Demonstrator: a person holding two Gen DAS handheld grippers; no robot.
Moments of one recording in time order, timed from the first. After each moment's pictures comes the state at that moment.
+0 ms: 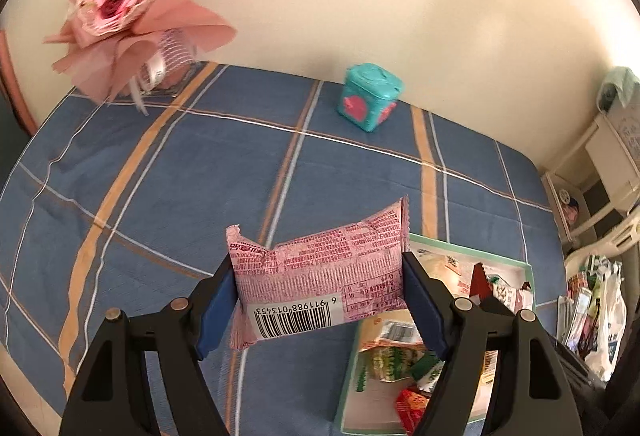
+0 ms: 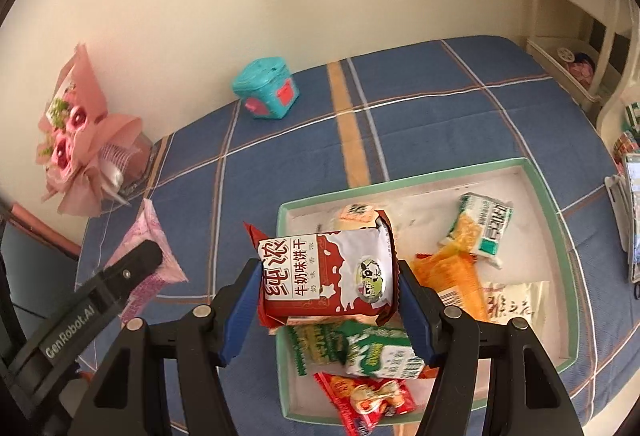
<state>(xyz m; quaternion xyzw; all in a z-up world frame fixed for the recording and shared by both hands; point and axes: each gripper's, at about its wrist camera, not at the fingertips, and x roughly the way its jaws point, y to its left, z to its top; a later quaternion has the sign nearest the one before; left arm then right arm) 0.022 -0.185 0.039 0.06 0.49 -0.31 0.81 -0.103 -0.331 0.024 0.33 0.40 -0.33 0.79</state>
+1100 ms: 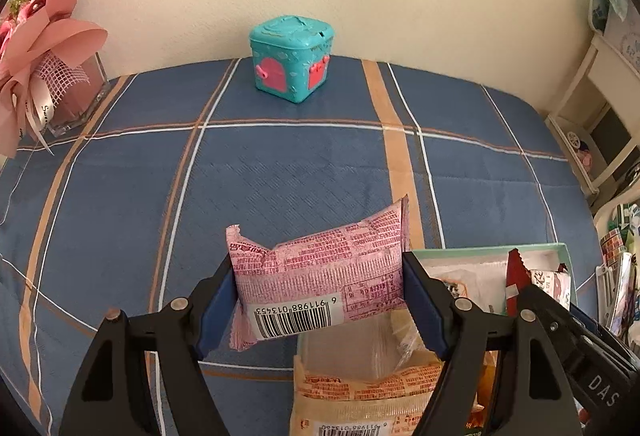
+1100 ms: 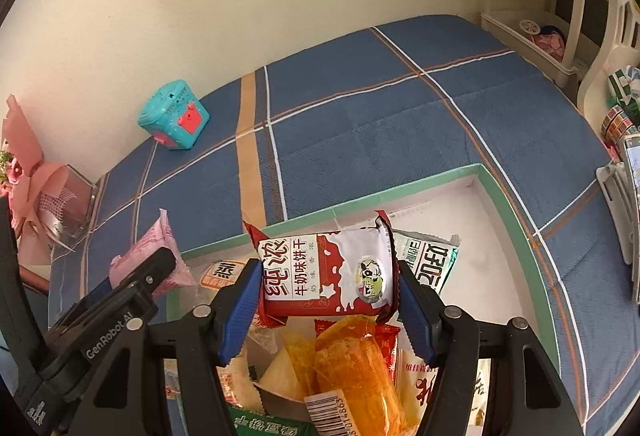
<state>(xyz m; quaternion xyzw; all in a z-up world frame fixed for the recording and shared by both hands) 0.011 -0.296 -0.042 0.14 0.46 -0.36 0.80 -0.124 -0.414 -0.038 0.34 0.39 -0.38 0.77</state>
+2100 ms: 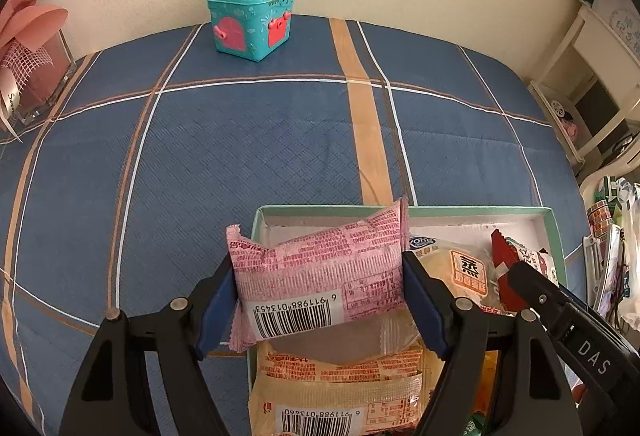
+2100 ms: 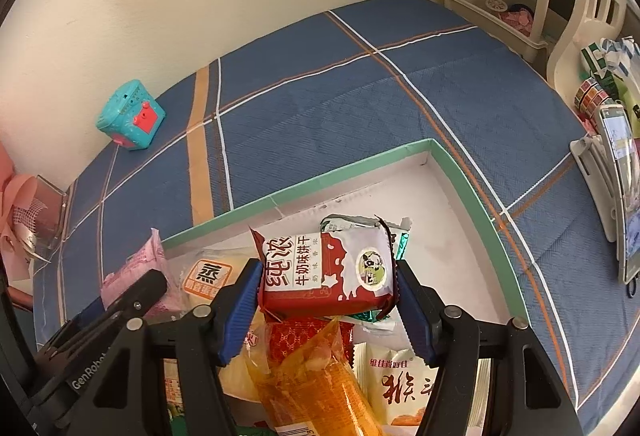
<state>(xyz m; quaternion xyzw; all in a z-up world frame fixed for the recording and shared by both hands) 0.011 -0.322 -0.068 0.16 0.51 -0.39 0.75 -0.141 -0.422 -0.049 0.36 0.40 -0.42 0.73</state>
